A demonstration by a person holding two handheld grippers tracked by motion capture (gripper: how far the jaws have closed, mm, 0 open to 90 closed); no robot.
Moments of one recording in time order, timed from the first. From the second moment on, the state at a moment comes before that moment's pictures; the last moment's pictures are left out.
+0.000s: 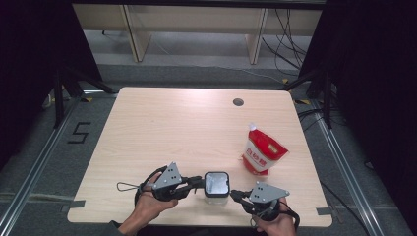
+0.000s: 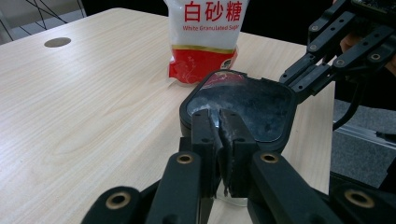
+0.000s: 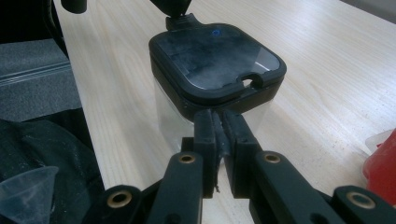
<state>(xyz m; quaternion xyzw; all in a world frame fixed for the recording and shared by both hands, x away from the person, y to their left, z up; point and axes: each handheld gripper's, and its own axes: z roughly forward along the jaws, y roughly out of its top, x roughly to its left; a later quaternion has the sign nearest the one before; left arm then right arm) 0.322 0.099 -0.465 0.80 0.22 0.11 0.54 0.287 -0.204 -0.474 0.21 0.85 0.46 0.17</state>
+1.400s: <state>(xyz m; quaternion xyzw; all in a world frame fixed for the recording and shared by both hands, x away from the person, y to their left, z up) 0.323 0.101 -0.467 0.79 0.22 0.11 0.56 0.288 -0.199 -0.465 0.21 0.84 0.47 0.17</state>
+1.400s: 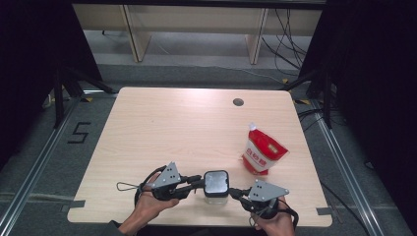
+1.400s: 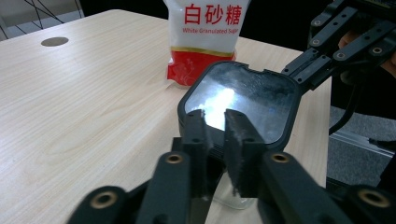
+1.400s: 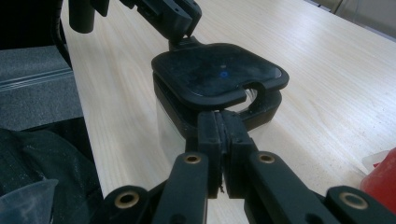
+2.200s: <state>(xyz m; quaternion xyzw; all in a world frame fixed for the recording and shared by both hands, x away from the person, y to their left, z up) 0.330 0.105 -0.501 0.85 0.18 0.09 0.49 0.288 -0.186 -0.451 0.18 0.84 0.48 0.19</state>
